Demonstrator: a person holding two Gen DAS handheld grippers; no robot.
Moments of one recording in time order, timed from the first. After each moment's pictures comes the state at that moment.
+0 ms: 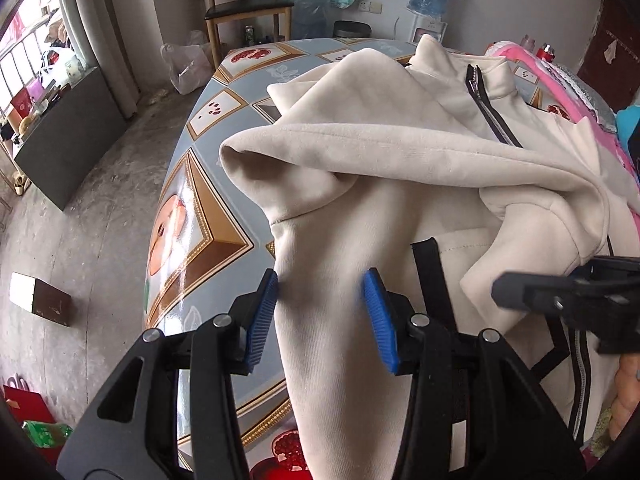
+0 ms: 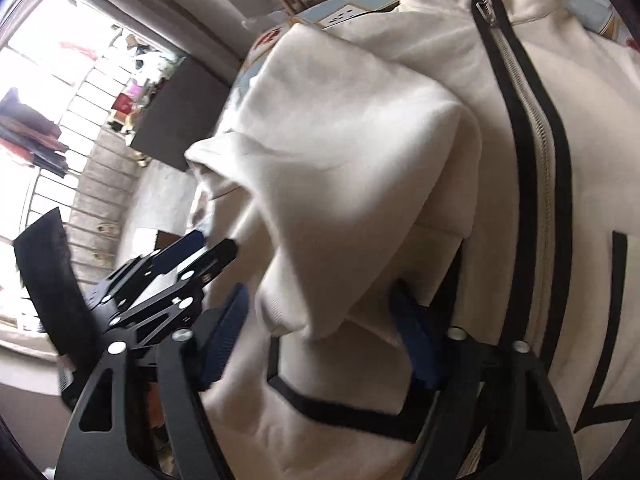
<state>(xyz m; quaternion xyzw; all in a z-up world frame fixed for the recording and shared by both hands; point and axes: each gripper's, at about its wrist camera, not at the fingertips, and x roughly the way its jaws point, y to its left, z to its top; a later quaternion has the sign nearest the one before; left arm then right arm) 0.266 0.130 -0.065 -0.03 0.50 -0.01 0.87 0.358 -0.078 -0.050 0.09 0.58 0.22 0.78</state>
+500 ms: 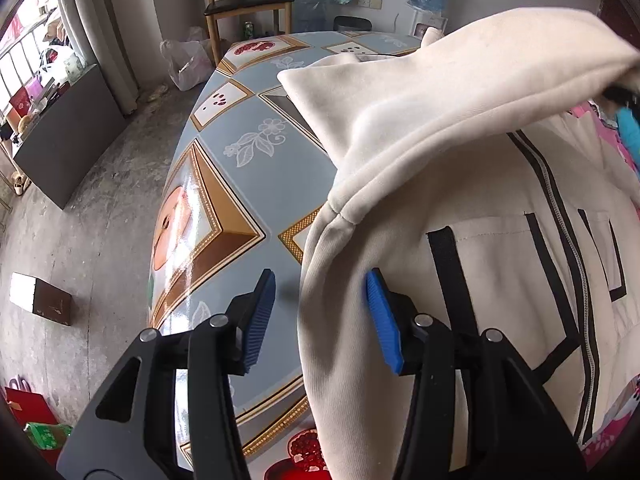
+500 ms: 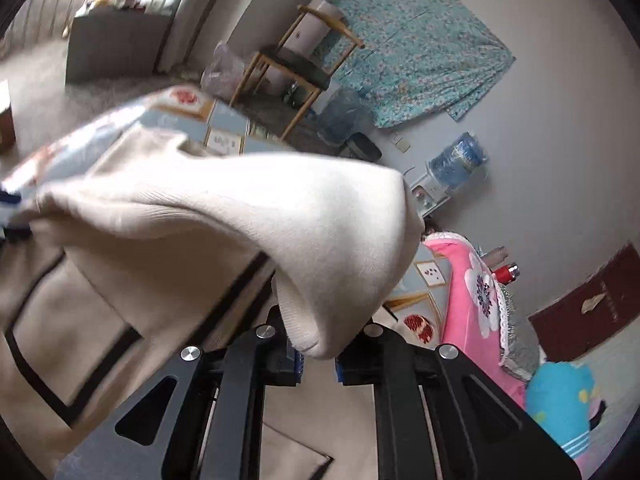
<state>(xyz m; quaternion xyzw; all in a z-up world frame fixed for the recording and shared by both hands) 0.265 0.134 -0.070 -0.02 0.51 -0.01 0.86 0.369 -0.124 0.034 -0.38 0.37 0.08 0.85</state>
